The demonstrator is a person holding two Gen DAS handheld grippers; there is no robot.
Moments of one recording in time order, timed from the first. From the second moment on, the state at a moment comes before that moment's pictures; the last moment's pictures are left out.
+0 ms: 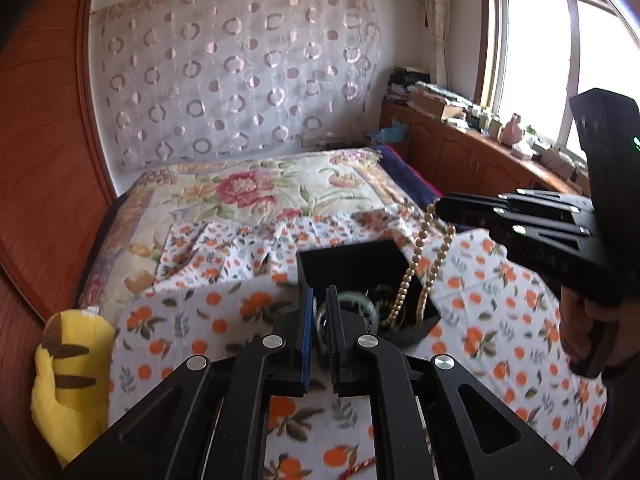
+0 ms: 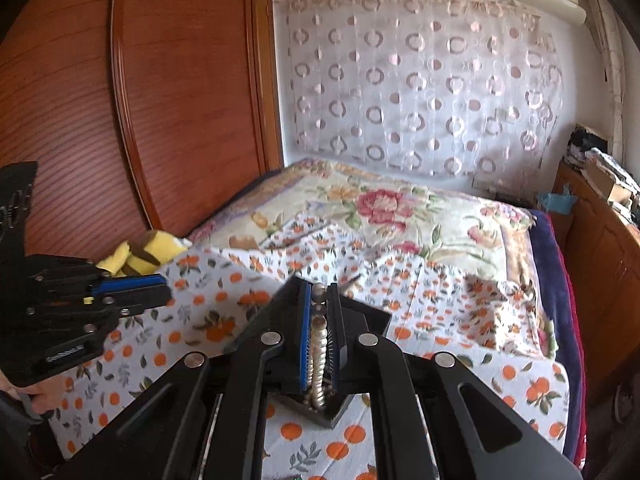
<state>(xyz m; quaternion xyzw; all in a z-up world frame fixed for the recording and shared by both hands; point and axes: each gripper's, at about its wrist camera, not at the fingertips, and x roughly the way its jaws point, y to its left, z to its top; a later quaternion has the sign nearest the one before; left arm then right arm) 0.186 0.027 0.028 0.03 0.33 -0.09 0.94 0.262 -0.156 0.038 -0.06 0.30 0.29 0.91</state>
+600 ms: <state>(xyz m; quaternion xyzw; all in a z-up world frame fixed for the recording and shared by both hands) 0.137 0.022 -0.004 0.06 0.34 -0.12 0.93 0.220 -0.172 0.022 -0.07 0.31 0.31 0.90</state>
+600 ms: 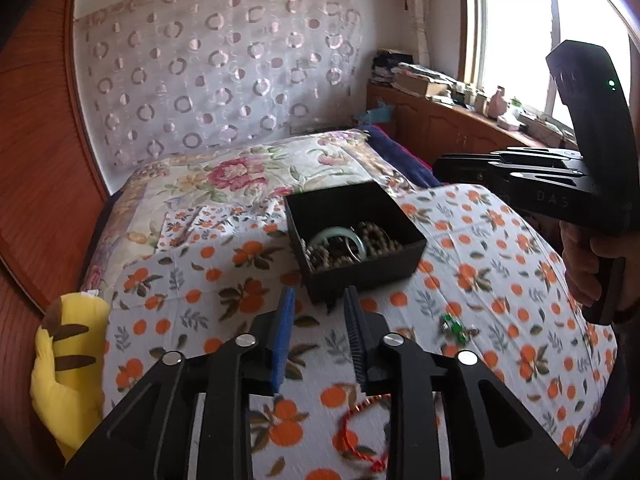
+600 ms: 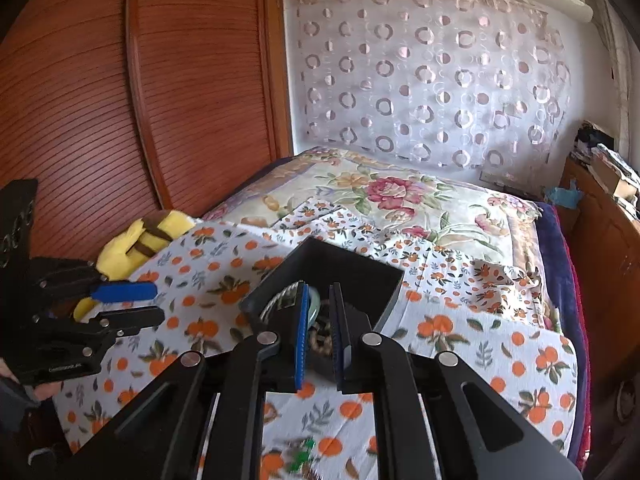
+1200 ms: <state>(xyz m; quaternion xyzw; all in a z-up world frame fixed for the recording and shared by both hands) 0.098 0.025 -0.070 0.05 0.40 -0.12 0.91 0.151 -0.202 -0.059 -0.10 0.36 0.31 0.87</state>
